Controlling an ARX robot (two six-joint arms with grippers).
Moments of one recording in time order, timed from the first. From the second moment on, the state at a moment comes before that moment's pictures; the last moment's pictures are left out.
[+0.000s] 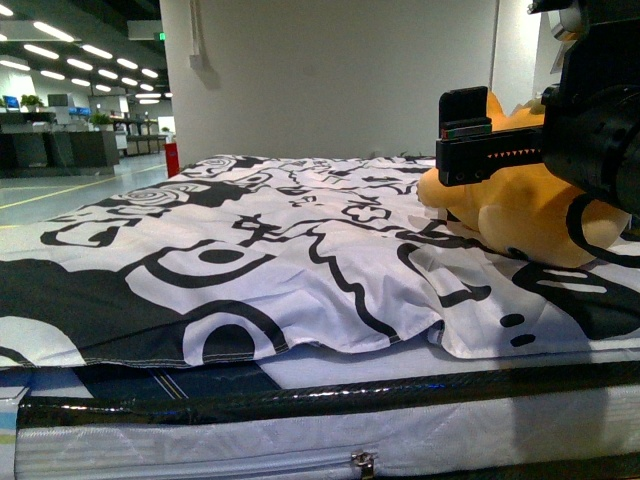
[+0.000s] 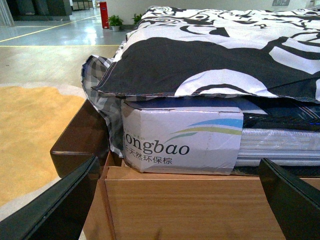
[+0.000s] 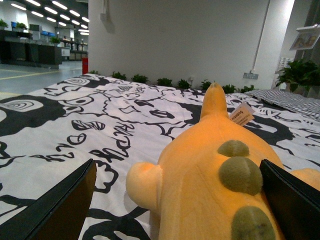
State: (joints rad) left arm 0.00 0.00 0.01 0.00 0.00 0.00; right arm 0.25 1.68 0.91 1.04 0.24 -0.14
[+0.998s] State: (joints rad) left arm 0.00 0.00 0.01 0.00 0.00 0.00; right arm 0.21 1.75 0.94 1.03 0.26 -0.14
